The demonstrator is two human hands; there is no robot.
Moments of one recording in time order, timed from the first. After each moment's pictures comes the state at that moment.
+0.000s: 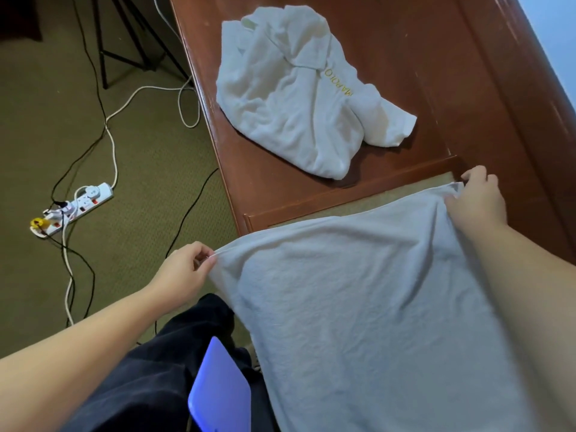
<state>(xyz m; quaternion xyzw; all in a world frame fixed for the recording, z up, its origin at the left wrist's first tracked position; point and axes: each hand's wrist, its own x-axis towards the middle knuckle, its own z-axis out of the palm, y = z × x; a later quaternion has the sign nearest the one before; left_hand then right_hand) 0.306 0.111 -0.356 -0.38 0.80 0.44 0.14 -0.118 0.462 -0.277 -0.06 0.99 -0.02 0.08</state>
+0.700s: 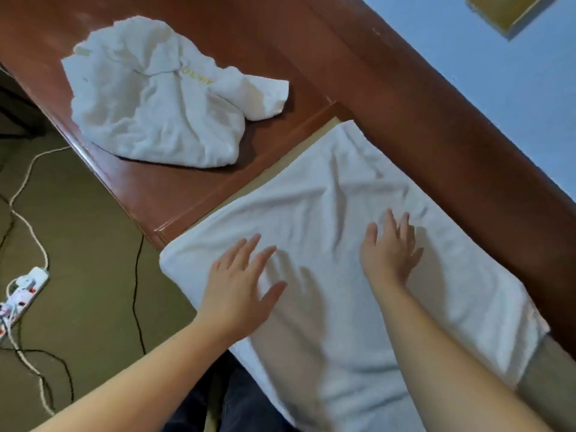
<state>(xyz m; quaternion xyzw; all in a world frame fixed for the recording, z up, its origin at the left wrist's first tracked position) 0.236 0.289 -0.293 -0.02 0.96 0.26 0.10 0.109 0.556 -0.309 0.20 0.97 -0.13 0.08</state>
